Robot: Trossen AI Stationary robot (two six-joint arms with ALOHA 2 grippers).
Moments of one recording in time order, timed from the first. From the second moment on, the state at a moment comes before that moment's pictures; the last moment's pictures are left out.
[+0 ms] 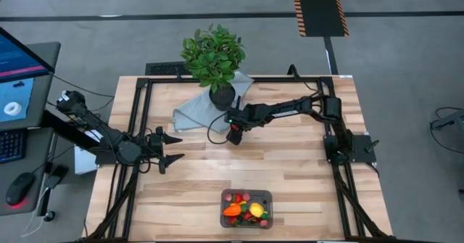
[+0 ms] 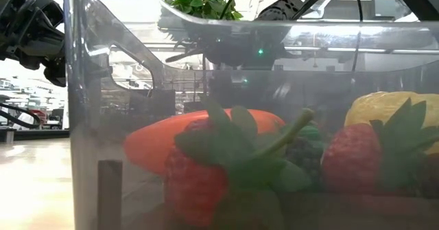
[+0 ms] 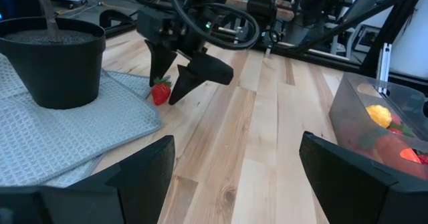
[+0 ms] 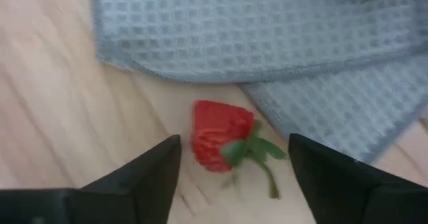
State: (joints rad) left arm -0.63 0.45 0.01 0.19 -0.79 -0.40; right arm -0.16 2.08 1.39 -0.49 0.17 0.29
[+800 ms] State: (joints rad) left arm -0.63 0.45 0.01 0.19 -0.79 -0.41; right arm -0.09 2.08 1.41 -0.41 0.12 0.26
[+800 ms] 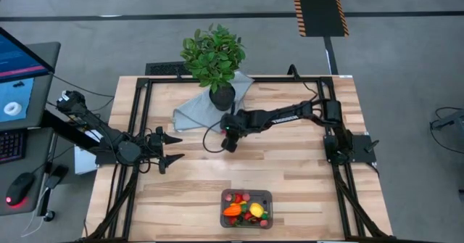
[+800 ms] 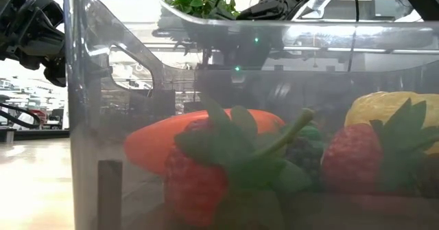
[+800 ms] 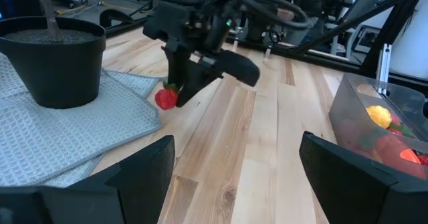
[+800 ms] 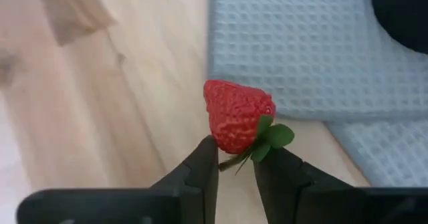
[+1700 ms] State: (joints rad) left arm -0.63 0.45 0.01 0.19 -0.77 -0.42; right arm 0.28 1.91 1.57 -0.55 0.05 0.36
